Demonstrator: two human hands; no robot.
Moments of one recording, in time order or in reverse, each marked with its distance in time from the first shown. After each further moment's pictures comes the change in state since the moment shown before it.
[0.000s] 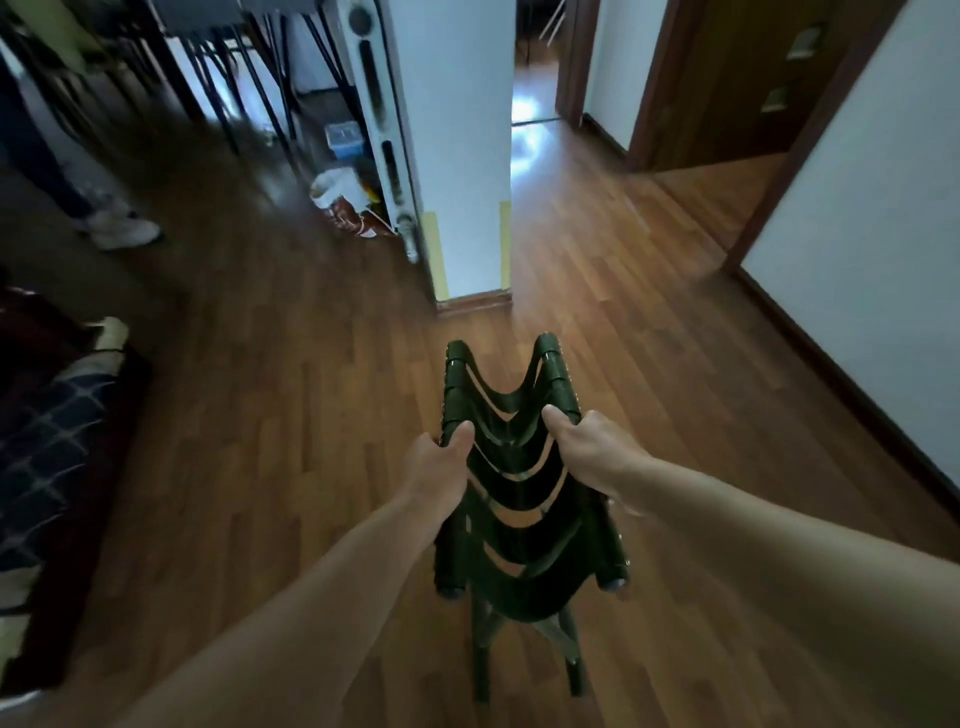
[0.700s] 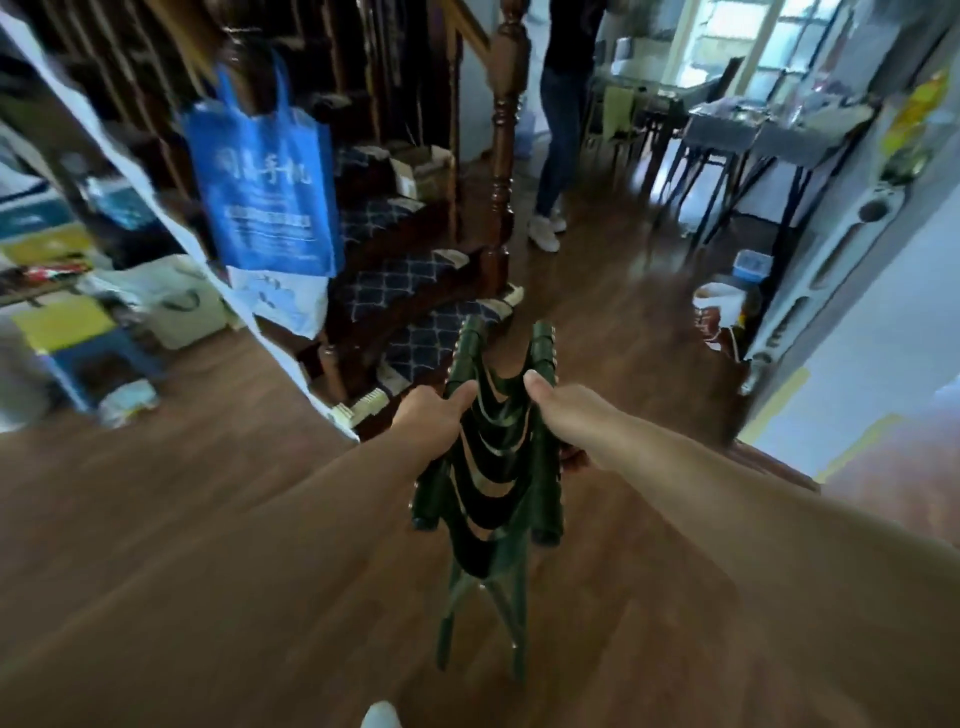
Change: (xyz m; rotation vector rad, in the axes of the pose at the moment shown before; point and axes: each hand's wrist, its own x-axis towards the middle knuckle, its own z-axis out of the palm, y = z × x) left_hand -0.269 -0.118 -0.280 -0.220 0.777 -0.056; right_hand -0.285 -0.183 0.196 -0.441 -0.551 -0.612
